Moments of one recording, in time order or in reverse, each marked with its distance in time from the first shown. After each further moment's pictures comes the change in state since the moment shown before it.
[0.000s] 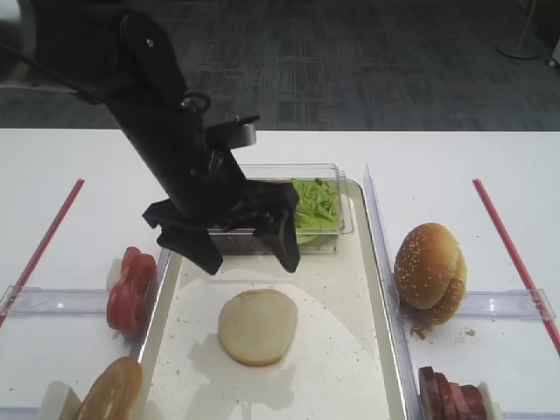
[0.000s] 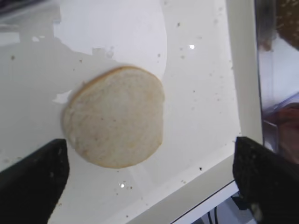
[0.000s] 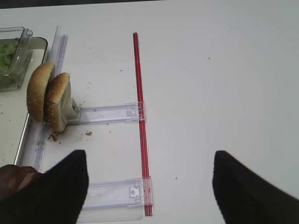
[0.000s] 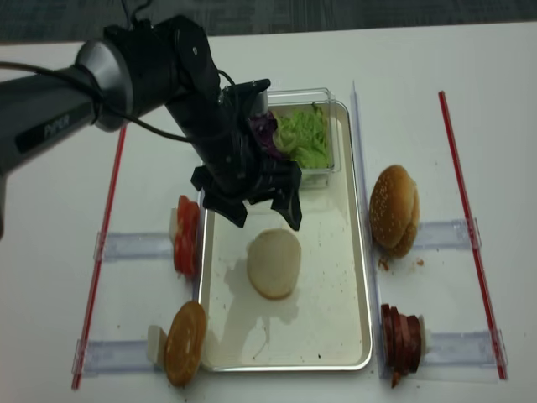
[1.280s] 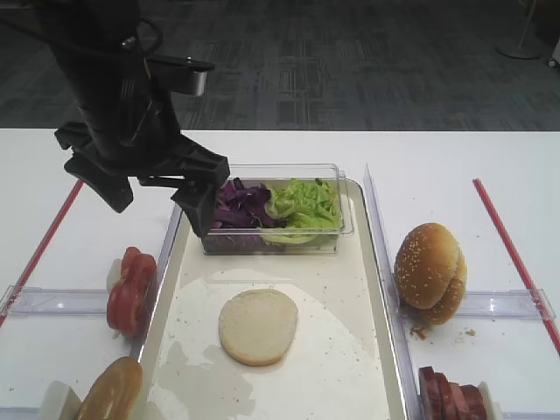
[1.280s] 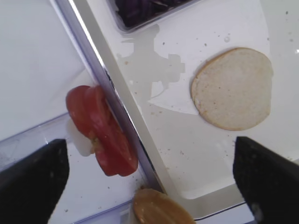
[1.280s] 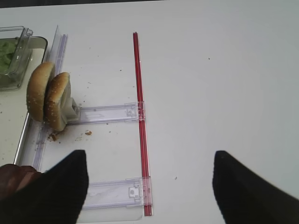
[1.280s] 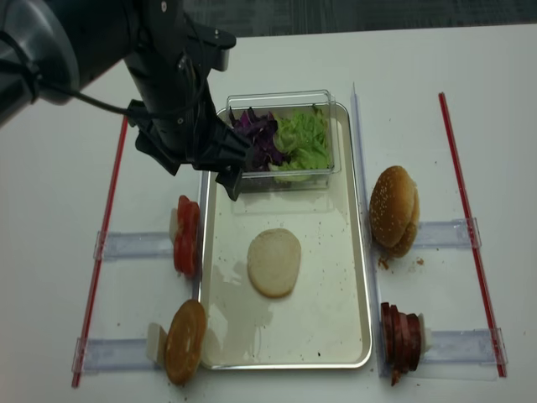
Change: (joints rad) left arm 0.010 -0.137 -0.071 0.474 0.170 -0.166; right arm 0.000 0.000 0.000 0.000 0.000 -0.006
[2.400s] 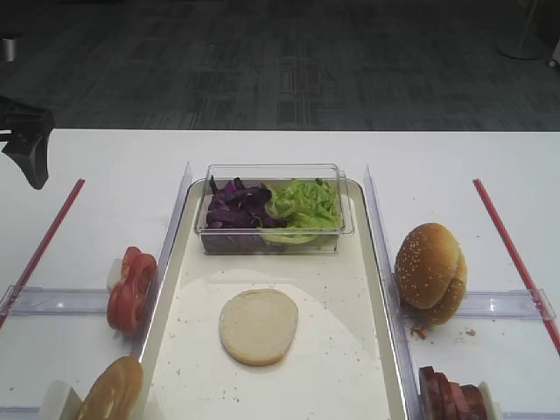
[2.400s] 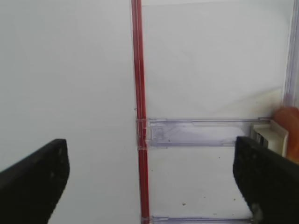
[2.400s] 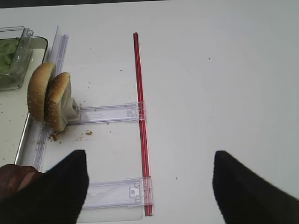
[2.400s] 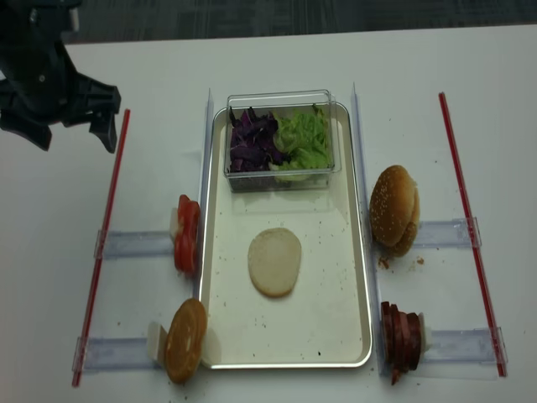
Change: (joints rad) left arm 0.477 -0.011 0.002 0.084 0.002 0.087; right arm 0.000 0.000 0.000 0.000 0.000 0.002
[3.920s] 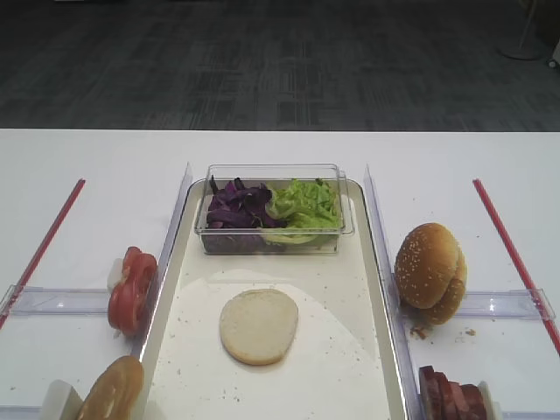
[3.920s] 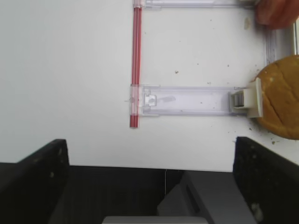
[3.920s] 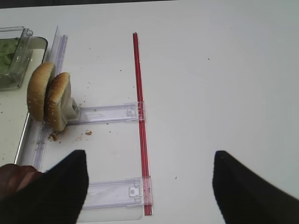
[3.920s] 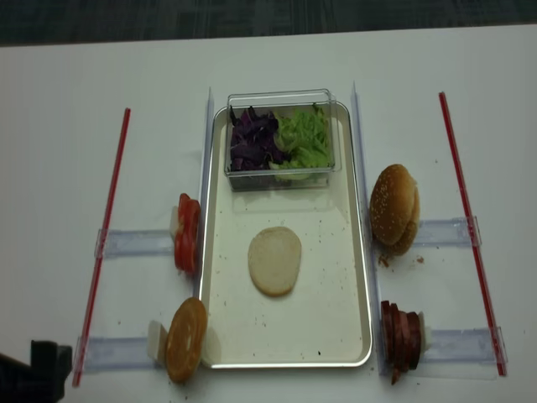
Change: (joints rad) left arm 0.000 -1.240 0.913 -0.016 -0.038 -0.063; right arm 0.000 0.000 0.000 0.000 0.000 0.000
